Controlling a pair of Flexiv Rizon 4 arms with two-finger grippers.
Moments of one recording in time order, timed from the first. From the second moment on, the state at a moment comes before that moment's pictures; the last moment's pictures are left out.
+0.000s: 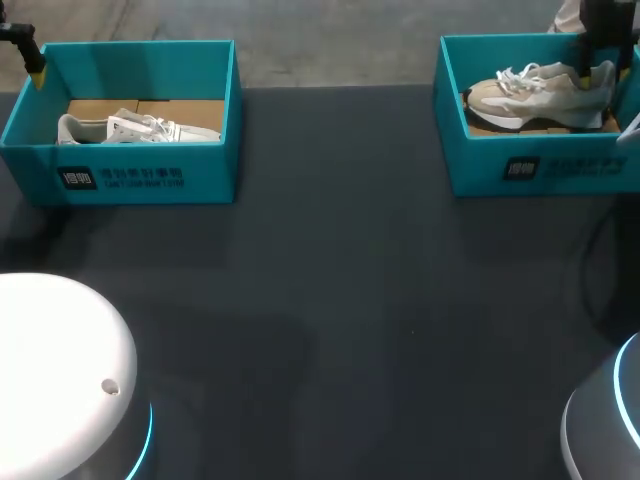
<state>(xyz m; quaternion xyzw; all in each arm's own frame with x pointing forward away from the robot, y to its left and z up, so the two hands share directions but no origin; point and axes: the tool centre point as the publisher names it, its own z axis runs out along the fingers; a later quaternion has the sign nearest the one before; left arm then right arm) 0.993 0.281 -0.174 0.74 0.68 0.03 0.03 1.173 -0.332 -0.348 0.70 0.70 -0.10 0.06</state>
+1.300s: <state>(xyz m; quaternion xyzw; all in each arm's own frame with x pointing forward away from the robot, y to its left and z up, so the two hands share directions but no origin) 0.993 0.281 -0.174 0.74 0.68 0.03 0.03 1.167 -0.341 -0.361 0.71 0.70 -0.10 0.05</state>
